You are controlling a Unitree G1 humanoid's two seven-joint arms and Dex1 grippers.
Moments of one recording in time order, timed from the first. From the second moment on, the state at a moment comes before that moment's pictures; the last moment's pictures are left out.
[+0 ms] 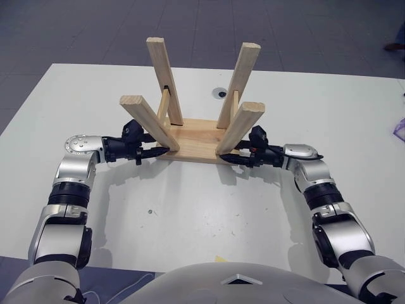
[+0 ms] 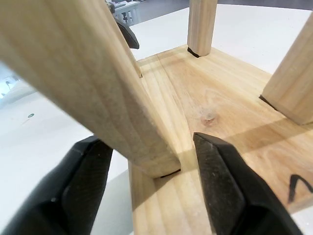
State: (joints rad) left arm -0.46 0.60 -0.07 0.57 -0.23 0.02 -1.26; right arm -0.50 -0.35 0.15 0.61 0.29 0.15 1.20
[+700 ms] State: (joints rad) left arm -0.28 0.57 0.22 -0.02 -0.85 0.92 -1.04; right arm -0.34 -0.40 -0.23 0.10 0.84 1.08 1.02
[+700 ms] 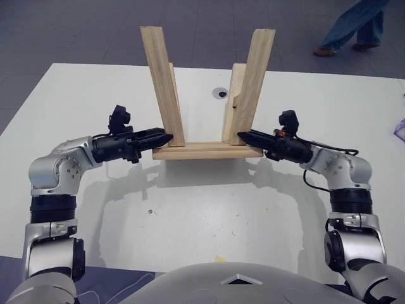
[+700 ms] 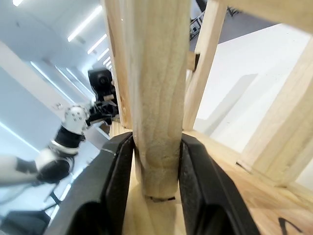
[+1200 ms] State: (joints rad) left arm -0.24 0.30 0.56 -0.08 -1.12 0.93 -0.33; right arm -0.31 -0.31 -0.55 0.01 1.09 1.09 0.48
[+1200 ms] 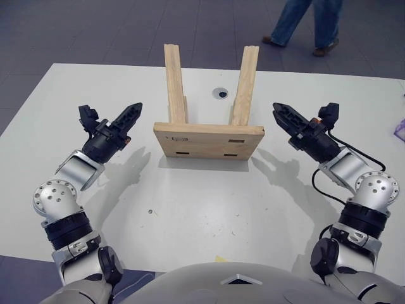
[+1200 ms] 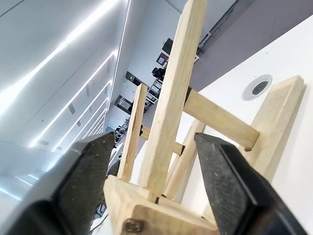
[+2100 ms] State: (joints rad) left arm -0.51 0.61 -0.15 0.58 -0.27 0.09 -1.40; right arm -0.46 -0.46 0.08 0.61 0.28 0.01 1.28
